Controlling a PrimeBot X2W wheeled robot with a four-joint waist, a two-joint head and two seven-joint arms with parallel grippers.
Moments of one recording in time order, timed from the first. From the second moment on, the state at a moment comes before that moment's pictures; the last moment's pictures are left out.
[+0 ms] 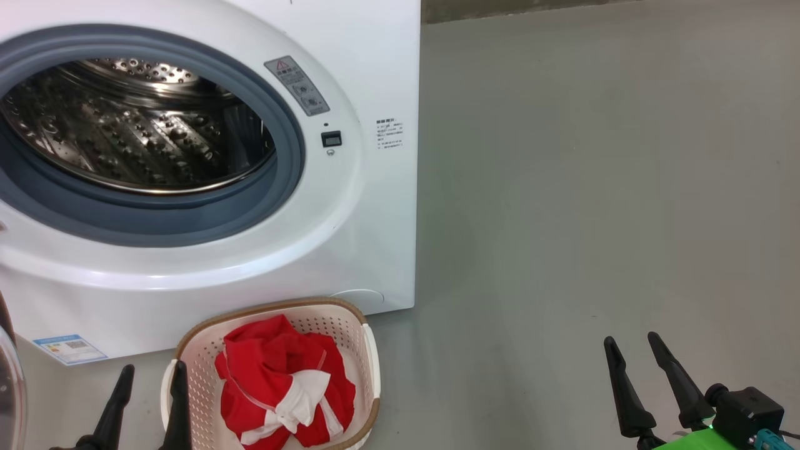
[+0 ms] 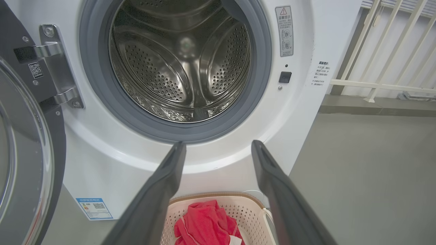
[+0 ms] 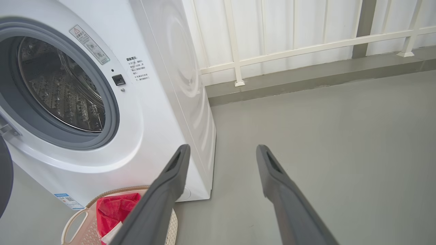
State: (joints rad) left arm 0.06 0.08 0.13 0.15 -0.24 -0.13 -0.26; right arm 0.10 -0.07 0.02 0.17 0.38 0.12 -0.26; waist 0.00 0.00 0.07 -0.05
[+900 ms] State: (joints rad) left arm 0.06 0.08 0.13 0.15 -0.24 -0.13 -0.26; right arm 0.10 -0.07 0.03 0.17 0.39 0.12 -0.26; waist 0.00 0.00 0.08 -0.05
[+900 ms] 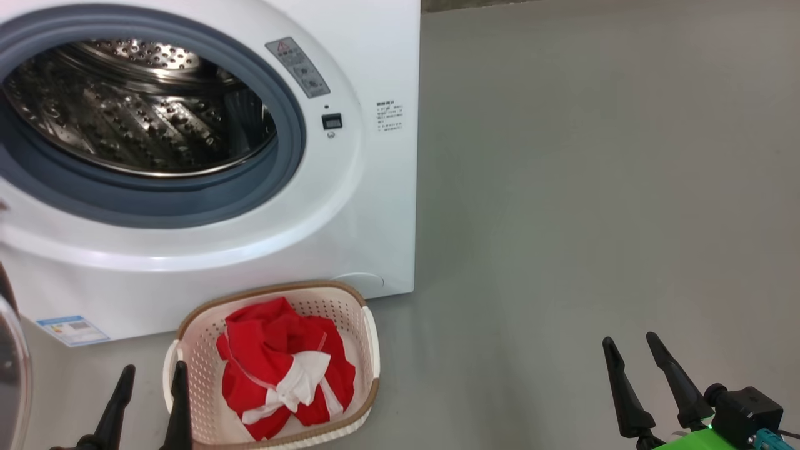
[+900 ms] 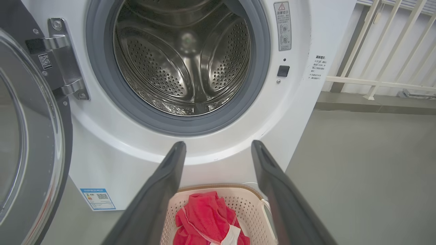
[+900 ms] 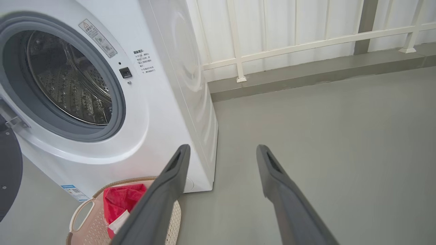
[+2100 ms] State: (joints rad) left arm 0.06 0.08 0.12 0.15 -0.24 -0.13 -0.26; right arm 0.10 -0.08 0.04 0.17 0.39 0.12 -0.26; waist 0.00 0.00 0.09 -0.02
